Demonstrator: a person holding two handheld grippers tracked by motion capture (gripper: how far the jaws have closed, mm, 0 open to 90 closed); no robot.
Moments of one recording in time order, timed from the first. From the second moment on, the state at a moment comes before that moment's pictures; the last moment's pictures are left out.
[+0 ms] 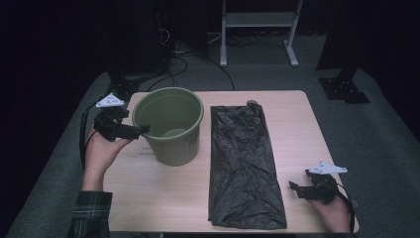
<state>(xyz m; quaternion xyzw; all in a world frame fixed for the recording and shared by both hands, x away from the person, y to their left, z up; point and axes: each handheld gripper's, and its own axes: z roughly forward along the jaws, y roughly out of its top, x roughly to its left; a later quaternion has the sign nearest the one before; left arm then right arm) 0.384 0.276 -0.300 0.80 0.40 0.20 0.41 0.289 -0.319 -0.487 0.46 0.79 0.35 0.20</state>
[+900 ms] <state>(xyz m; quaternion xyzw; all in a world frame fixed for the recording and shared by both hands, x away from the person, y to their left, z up) 0.405 0.272 -0.315 0.81 0.41 0.18 0.38 0.289 -0.319 -0.487 0.46 0.79 0.35 0.20</state>
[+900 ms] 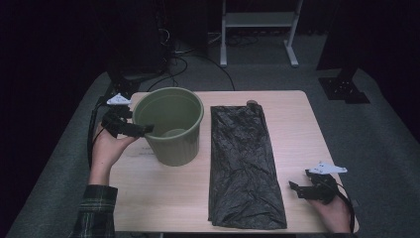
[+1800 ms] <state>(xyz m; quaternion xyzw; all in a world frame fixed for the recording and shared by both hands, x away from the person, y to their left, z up) 0.366 0.248 -0.319 0.82 0.38 0.17 0.40 0.289 -0.319 -0.487 0.46 0.79 0.35 0.20</state>
